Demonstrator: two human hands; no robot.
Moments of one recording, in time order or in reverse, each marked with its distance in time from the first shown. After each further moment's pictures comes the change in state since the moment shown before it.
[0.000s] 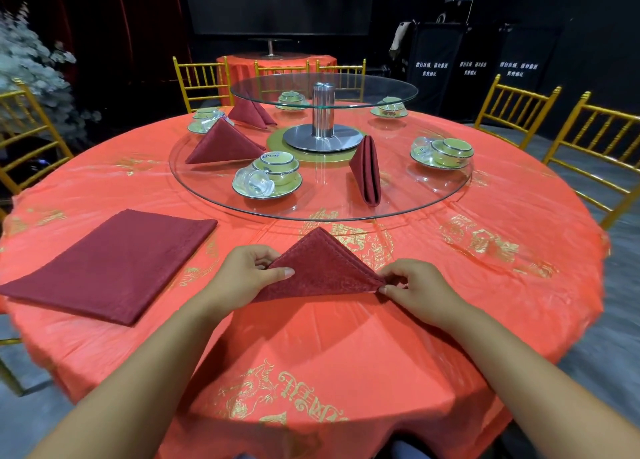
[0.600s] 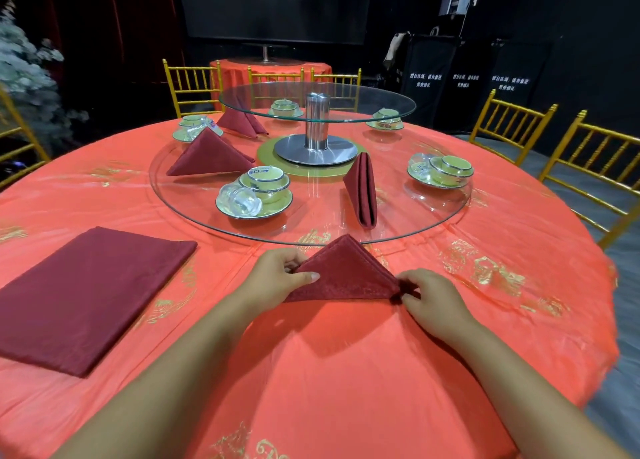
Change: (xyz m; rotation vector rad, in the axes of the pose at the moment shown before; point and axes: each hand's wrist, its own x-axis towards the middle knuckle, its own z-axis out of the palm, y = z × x) left_hand 0.081 -0.003 0.042 0.033 -0.048 0.080; right_hand 0.039 0.044 -0.016 -0.215 0.076 0.184
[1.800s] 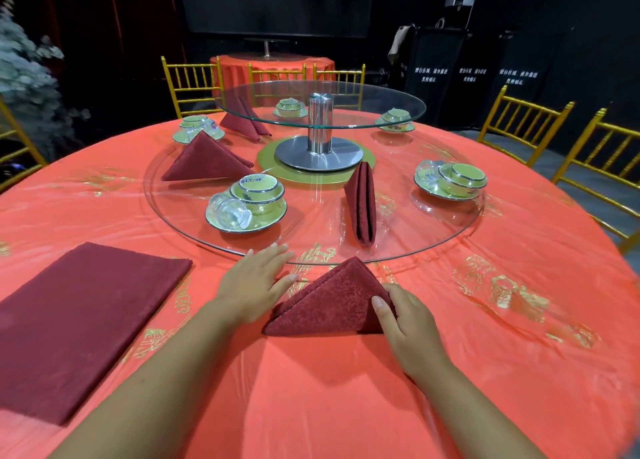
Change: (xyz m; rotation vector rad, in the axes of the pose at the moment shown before) left_hand 0.043 -0.041 -0.042 0.965 -0.075 0.115; right_hand 0.008 -0.045 0.035 0.229 0.207 -0.090
